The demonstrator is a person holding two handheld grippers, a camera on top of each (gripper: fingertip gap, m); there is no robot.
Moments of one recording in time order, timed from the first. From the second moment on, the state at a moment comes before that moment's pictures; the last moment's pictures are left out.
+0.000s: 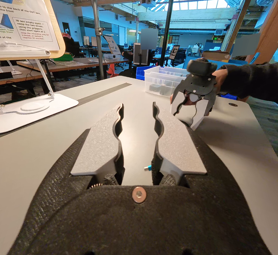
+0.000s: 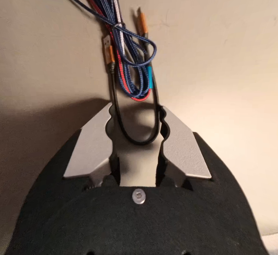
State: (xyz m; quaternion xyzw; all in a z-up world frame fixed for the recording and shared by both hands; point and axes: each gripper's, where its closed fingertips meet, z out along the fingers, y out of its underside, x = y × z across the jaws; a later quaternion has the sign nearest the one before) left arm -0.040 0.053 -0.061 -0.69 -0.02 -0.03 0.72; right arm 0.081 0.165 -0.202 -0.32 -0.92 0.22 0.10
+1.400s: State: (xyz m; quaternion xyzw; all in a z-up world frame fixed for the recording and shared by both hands) left arm -0.014 0.062 -0.071 -0.71 0.02 -0.04 0.70; right arm 0.123 0.310 -0.032 -0.12 -0.87 -0.20 0.43
